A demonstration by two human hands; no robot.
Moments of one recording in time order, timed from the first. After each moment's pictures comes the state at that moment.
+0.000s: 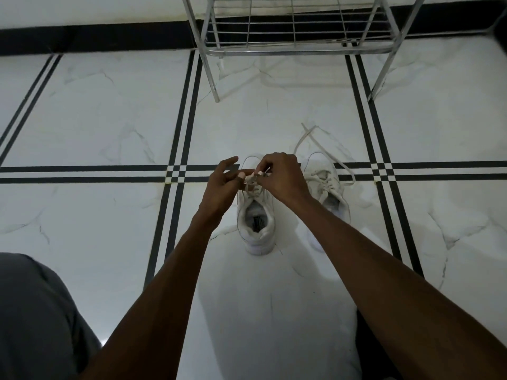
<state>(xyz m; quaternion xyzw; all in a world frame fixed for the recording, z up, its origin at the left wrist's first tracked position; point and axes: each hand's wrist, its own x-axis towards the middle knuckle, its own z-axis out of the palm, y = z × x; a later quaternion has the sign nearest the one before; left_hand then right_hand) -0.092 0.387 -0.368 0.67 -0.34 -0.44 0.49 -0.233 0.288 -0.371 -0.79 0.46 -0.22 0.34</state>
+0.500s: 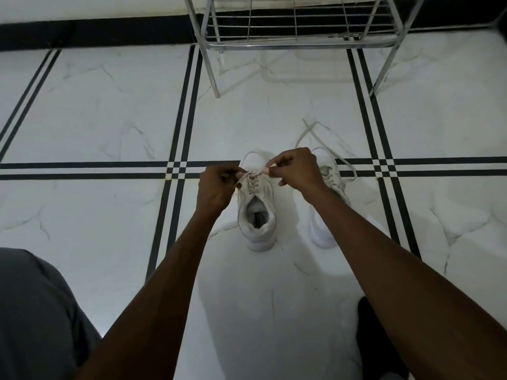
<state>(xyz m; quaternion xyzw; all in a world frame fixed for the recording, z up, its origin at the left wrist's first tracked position) -0.081 0.381 -0.381 0.78 -0.42 -0.29 0.37 -0.256 0.282 -0.354 -0.65 0.52 -0.22 0.51</state>
